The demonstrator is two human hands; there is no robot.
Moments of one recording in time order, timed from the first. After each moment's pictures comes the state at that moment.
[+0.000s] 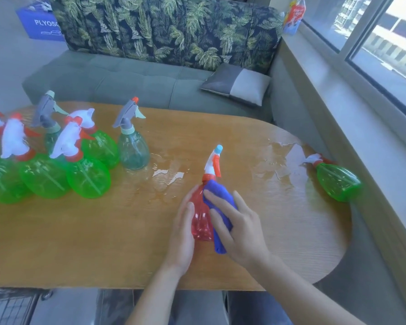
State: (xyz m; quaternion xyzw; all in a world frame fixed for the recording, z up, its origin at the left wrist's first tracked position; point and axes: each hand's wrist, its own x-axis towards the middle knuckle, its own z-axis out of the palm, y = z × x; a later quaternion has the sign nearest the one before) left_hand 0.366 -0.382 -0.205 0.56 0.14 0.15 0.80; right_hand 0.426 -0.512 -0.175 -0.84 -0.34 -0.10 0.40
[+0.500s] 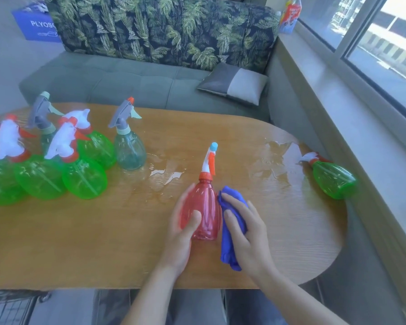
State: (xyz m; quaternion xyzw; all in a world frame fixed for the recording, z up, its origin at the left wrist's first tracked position) left_hand 0.358 -0.380 -0.202 0.58 0.13 0.14 0.80; right_hand 0.409 -0.533 -0.181 -0.80 -0.19 0.01 0.57
